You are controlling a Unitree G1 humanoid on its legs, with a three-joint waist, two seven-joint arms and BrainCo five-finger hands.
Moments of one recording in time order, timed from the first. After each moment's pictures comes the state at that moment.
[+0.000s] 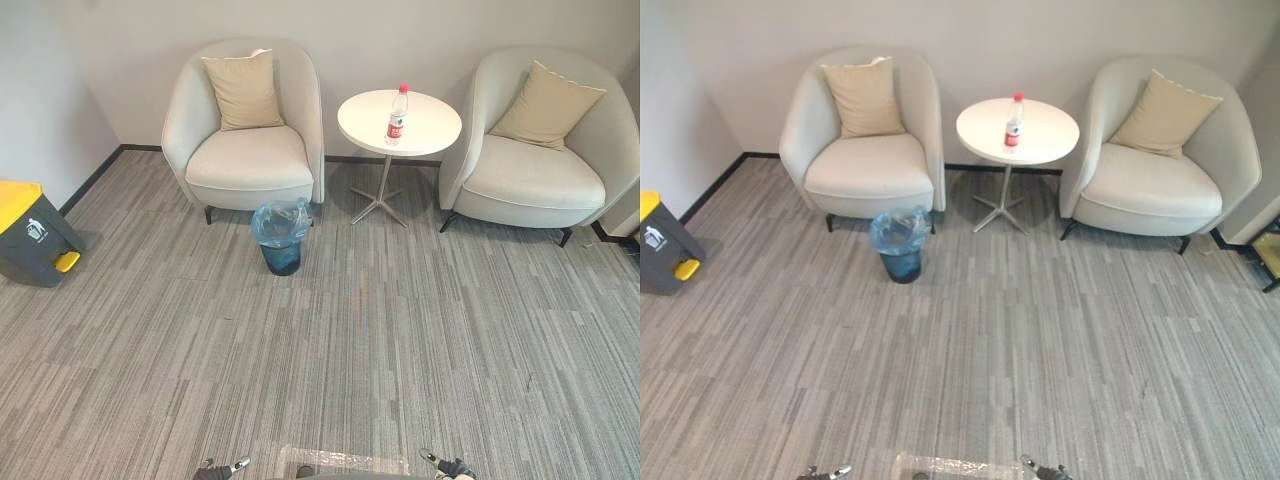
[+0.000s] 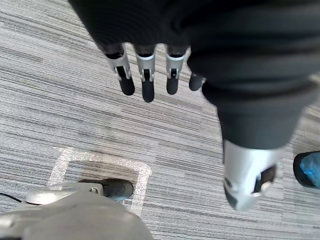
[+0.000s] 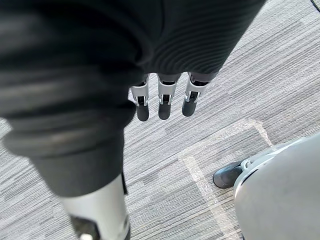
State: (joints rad) left arm 0.13 0.11 0.14 1.11 0.00 -0.02 0.15; right arm 0.04 -0.01 -0.47 1.15 0.12 -0.02 -0.17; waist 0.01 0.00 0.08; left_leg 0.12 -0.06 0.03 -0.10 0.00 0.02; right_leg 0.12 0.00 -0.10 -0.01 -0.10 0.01
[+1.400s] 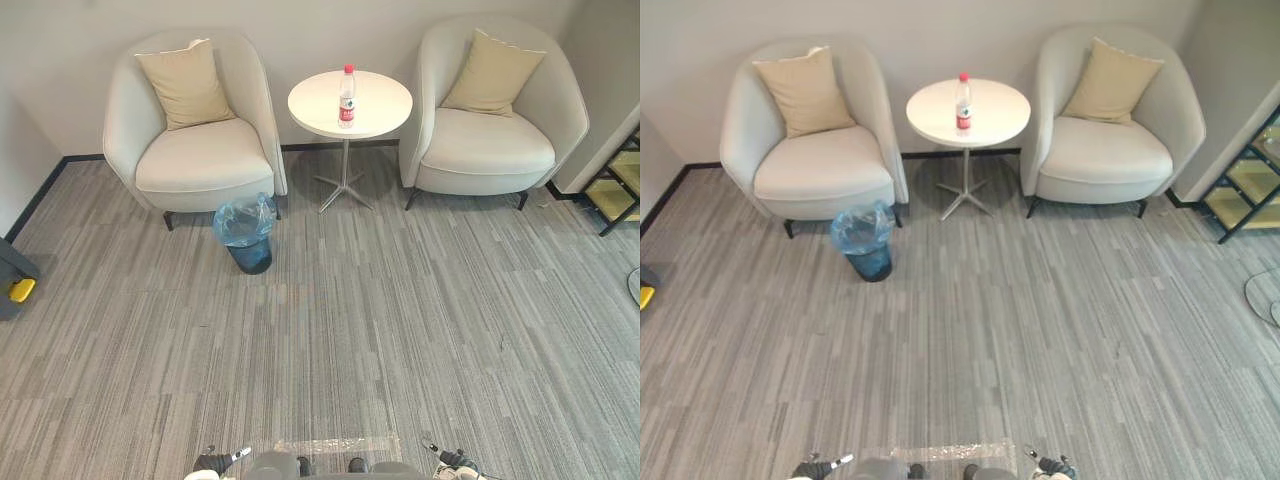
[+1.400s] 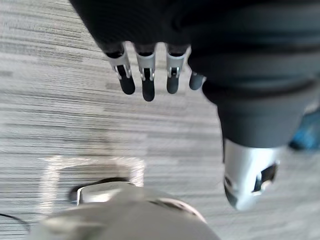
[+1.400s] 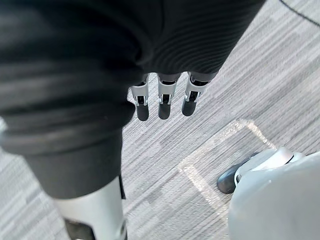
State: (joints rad) left arm 0.12 0.08 0.19 1.04 0.00 -0.01 0.15; right arm 0.05 -0.01 -0.46 1.08 0.16 -0.03 -0.18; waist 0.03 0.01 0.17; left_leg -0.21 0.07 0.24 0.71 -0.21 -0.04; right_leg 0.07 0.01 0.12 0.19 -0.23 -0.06
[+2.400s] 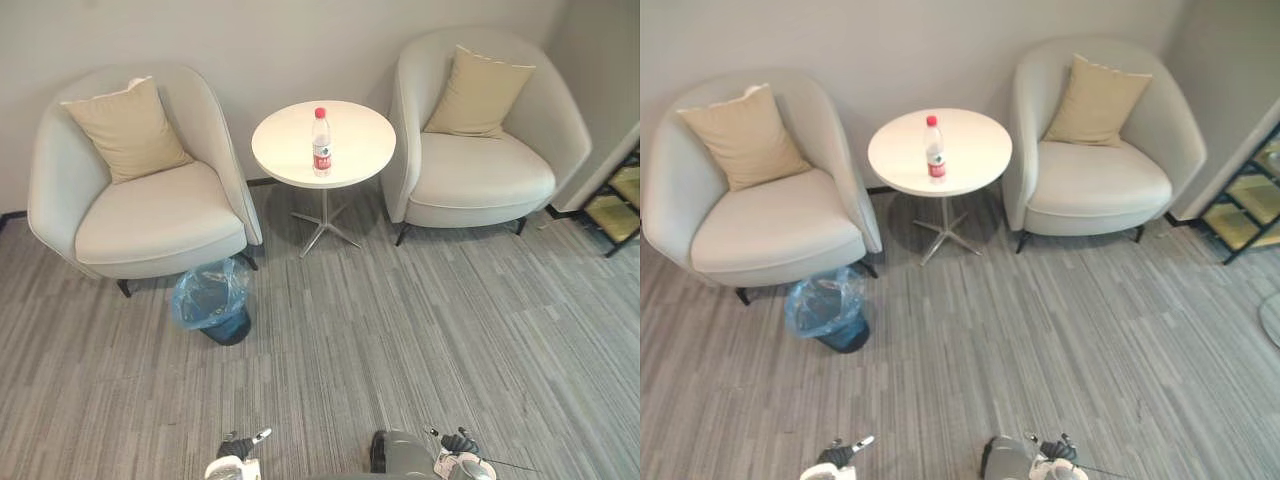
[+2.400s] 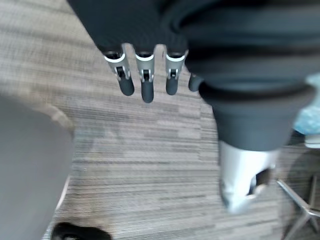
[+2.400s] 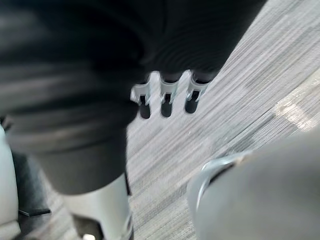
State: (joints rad) left arm 0.06 -0.02 0.25 1.02 0.00 -0.01 0.15; right arm 0.04 -0.03 -0.39 1.01 0.12 -0.02 -0.16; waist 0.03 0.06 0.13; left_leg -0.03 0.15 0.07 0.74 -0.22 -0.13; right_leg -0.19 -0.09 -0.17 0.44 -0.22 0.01
